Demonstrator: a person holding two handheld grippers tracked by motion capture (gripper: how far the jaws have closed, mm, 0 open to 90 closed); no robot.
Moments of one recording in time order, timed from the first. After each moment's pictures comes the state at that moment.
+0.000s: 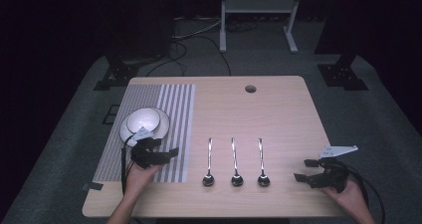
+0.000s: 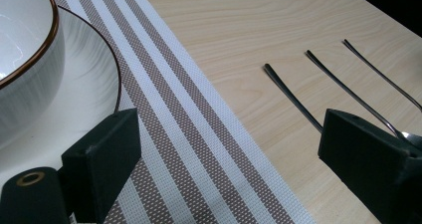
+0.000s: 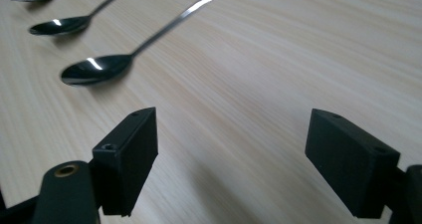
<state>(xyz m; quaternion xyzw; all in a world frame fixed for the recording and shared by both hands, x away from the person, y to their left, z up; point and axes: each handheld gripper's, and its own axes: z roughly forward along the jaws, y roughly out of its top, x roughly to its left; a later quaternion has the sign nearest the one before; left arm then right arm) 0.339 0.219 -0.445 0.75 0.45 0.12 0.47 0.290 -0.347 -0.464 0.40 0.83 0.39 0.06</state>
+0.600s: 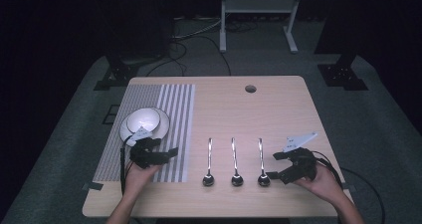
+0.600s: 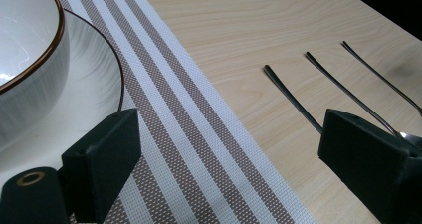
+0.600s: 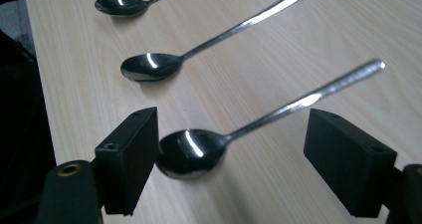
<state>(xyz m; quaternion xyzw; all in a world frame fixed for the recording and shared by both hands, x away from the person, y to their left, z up) 0.338 0.221 -0.444 0.75 0.45 0.12 0.47 0.311 -0.255 -0.426 0.26 0.89 0.36 0.03</state>
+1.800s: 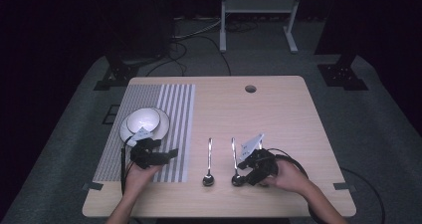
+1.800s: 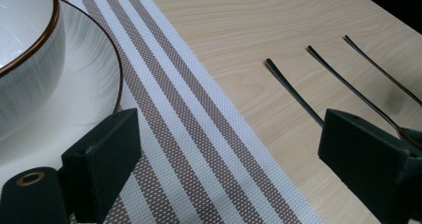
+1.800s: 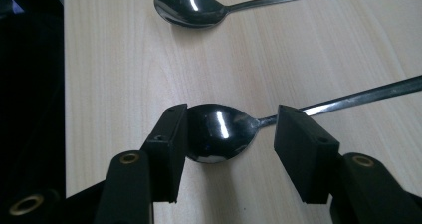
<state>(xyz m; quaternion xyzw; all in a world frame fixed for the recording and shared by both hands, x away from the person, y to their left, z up) 0.339 0.221 -0.448 0.75 0.45 0.11 0.47 0.323 -0.150 -0.434 0.12 0.95 0.28 -0.01</state>
